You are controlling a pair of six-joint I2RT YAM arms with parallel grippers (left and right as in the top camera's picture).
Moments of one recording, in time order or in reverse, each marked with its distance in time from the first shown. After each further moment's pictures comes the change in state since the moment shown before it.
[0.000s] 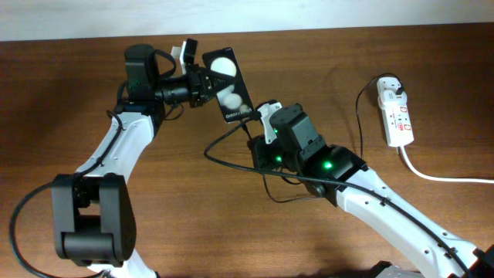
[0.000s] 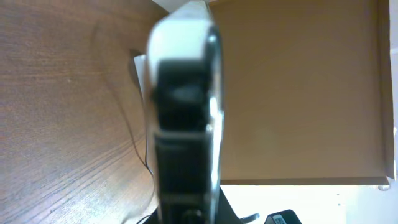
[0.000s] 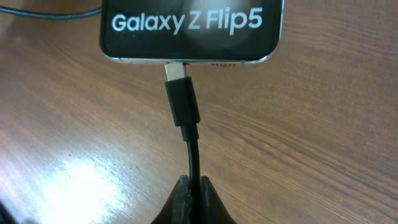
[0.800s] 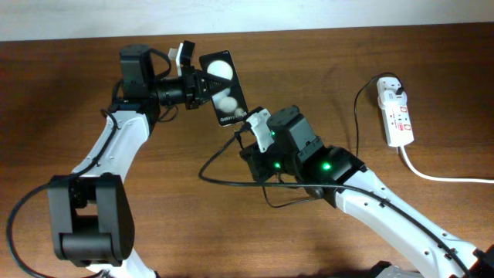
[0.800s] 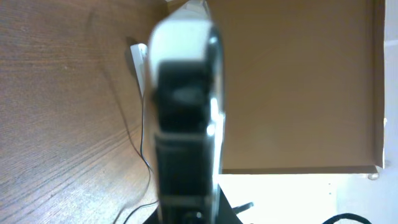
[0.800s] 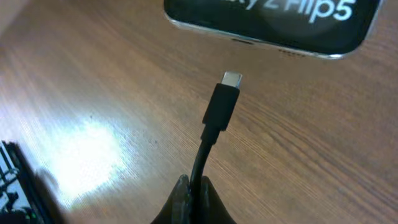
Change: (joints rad) left arm 0.030 0.000 0.018 -0.095 0.066 0.064; right arm 0.013 0.000 0.006 -0.038 -0.125 -0.164
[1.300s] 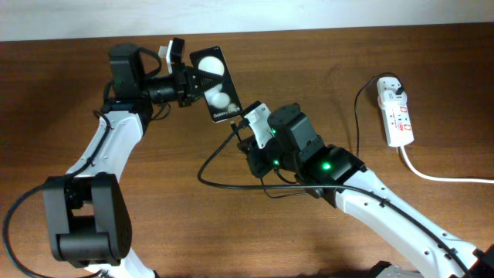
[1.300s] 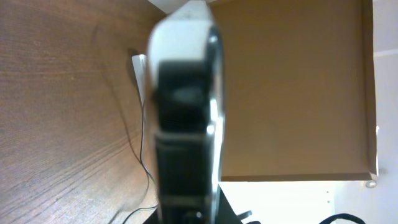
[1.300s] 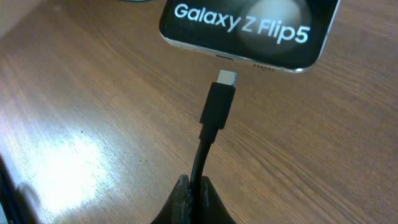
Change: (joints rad) left arm 0.040 0.000 -0.002 0.046 0.009 -0.043; right arm 0.000 0.000 0.000 0.077 0.035 -0.046
